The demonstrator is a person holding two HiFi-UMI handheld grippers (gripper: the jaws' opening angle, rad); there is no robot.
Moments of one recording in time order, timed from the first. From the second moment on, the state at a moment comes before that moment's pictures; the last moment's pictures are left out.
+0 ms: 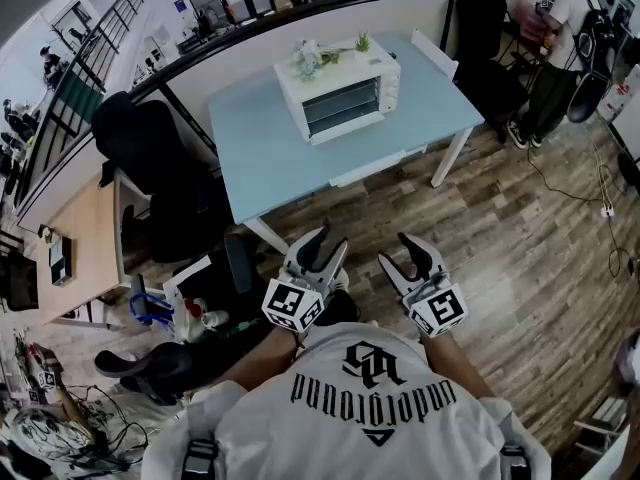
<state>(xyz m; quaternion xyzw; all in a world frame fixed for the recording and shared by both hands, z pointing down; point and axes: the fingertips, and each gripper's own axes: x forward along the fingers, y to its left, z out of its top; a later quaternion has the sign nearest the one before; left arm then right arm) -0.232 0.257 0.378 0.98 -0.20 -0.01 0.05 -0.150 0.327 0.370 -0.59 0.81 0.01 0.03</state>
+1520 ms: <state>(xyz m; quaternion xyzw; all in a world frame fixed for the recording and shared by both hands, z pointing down) -0.133 -0.027 0.378 0.99 -0.15 -0.01 0.06 -0.059 0.053 0.375 -0.63 0.77 -0.03 0.02</state>
